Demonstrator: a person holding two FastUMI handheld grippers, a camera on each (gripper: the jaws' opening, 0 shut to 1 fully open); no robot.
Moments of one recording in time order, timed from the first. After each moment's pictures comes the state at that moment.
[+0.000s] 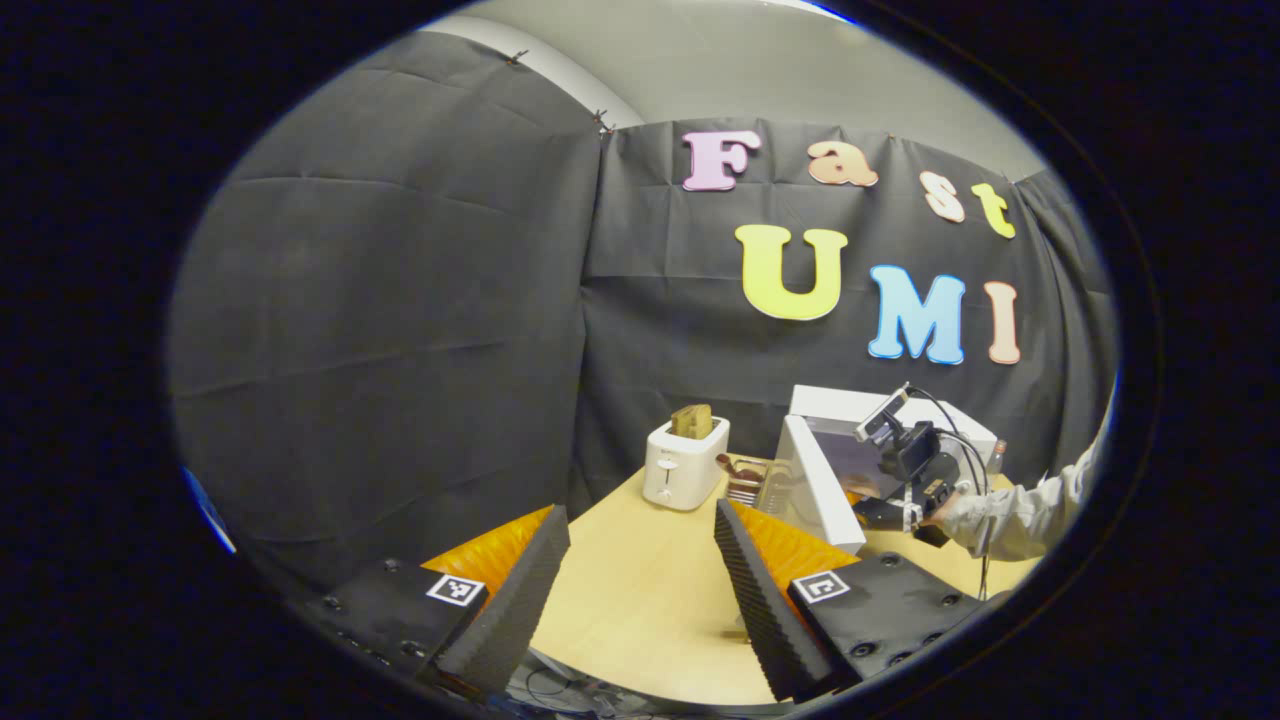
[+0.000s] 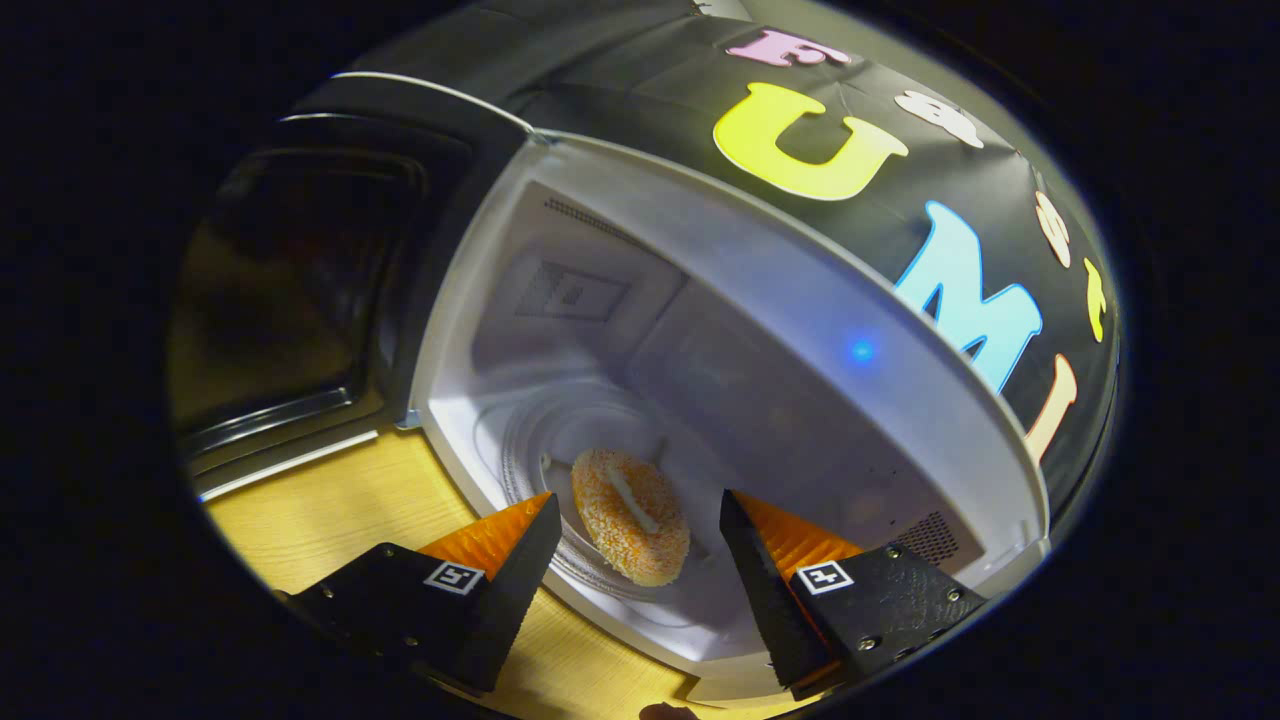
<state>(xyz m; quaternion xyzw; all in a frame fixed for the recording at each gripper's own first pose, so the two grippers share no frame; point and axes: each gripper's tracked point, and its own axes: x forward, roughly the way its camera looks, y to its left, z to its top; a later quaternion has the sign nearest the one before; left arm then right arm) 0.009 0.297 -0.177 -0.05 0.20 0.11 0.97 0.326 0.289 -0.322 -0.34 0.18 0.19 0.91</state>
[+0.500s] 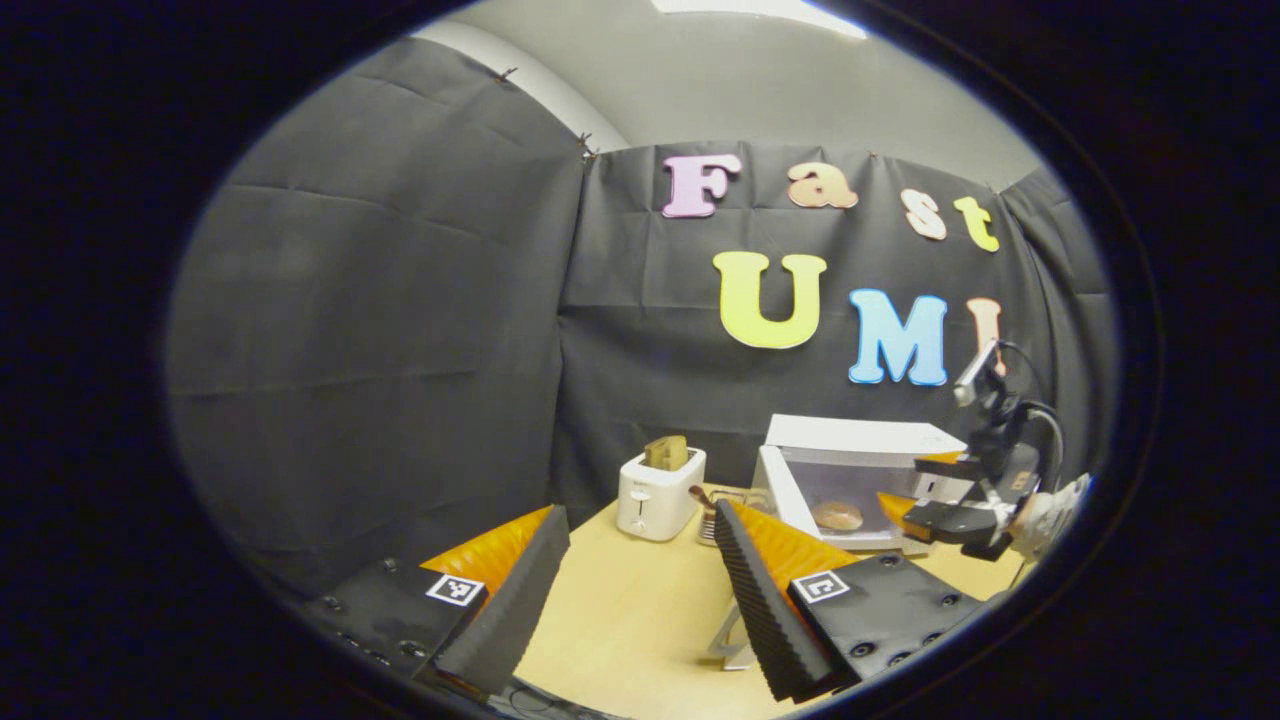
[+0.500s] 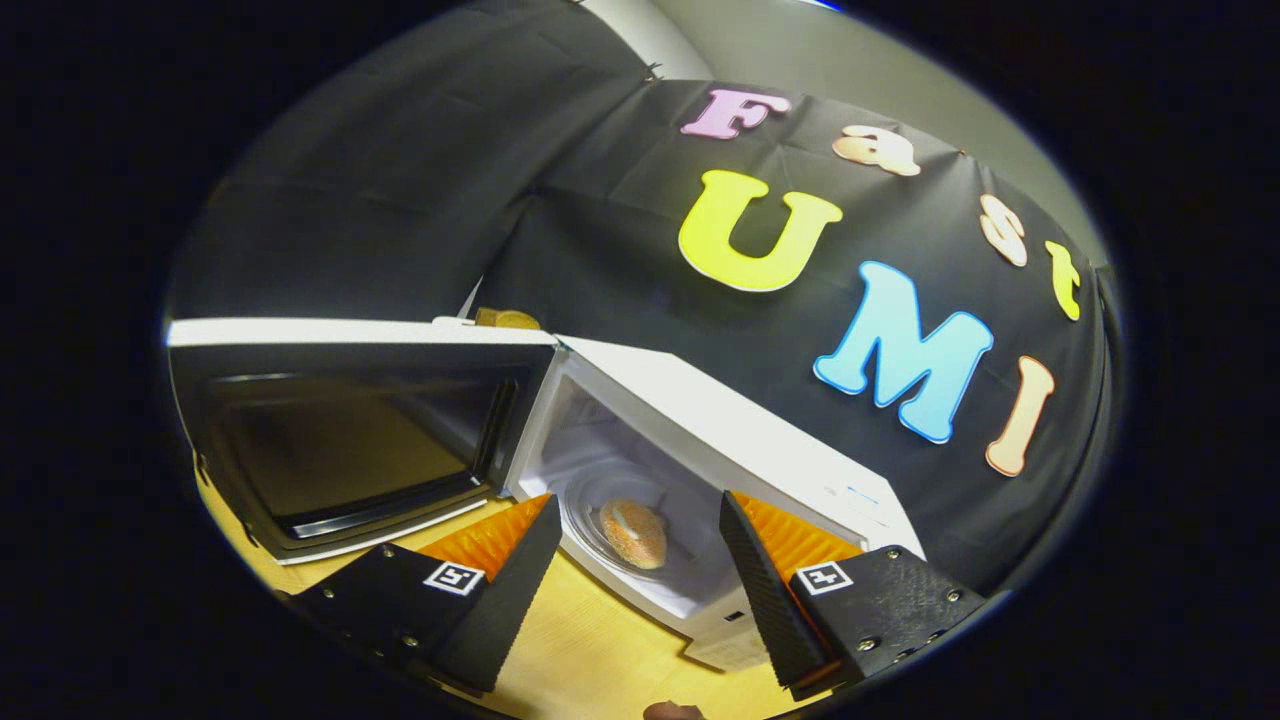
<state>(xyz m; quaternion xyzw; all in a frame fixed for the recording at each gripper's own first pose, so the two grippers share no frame) 0.035 0.276 -0.164 -0.04 0.14 0.10 0.98 0.205 0.258 -0.184 -0.22 0.10 0.23 0.94</state>
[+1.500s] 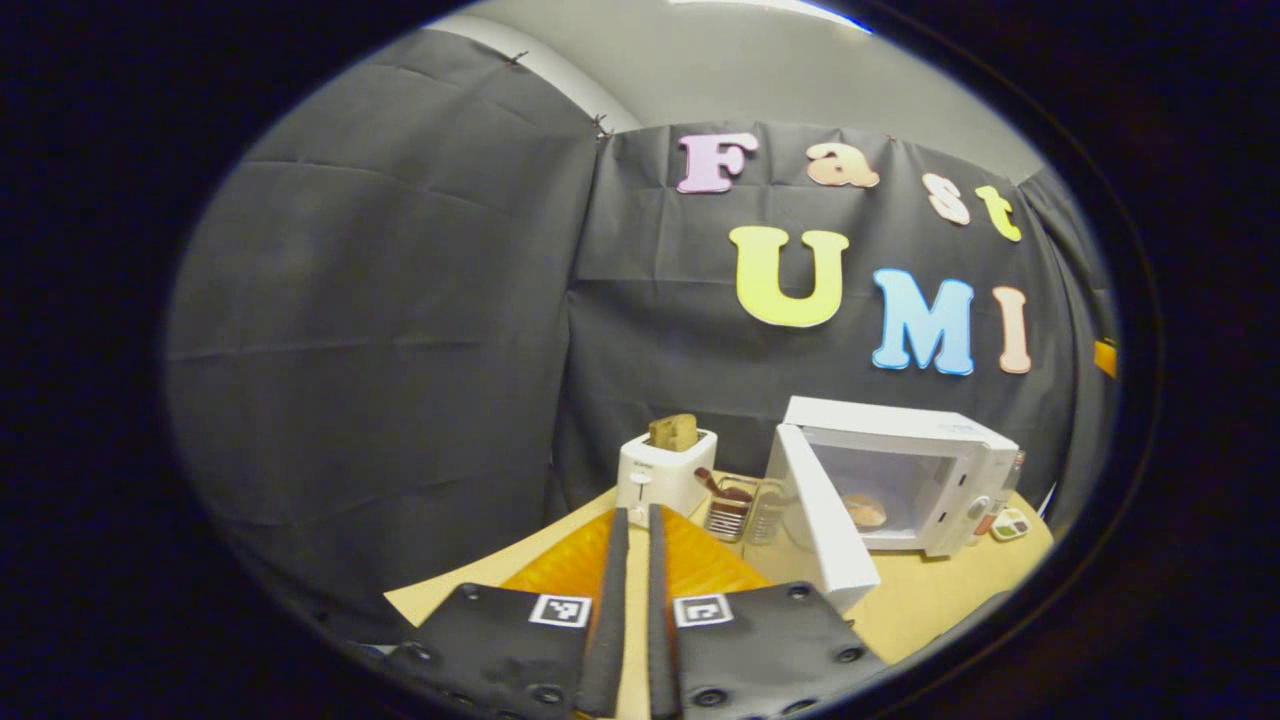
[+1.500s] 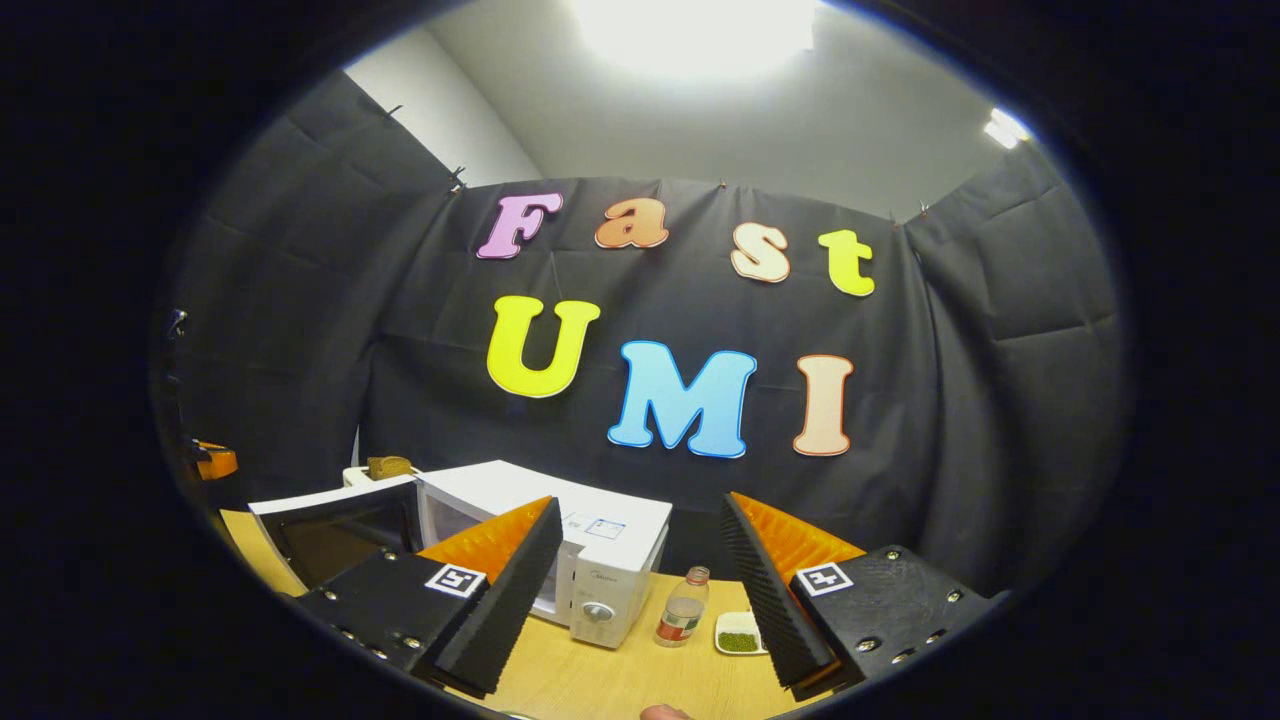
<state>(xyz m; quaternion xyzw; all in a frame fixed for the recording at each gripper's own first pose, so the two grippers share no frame) 0.072 0.266 -0.250 -0.06 0.18 0.13 0.97 0.109 0.068 -0.018 -0.08 -0.01 0.05 1.00</state>
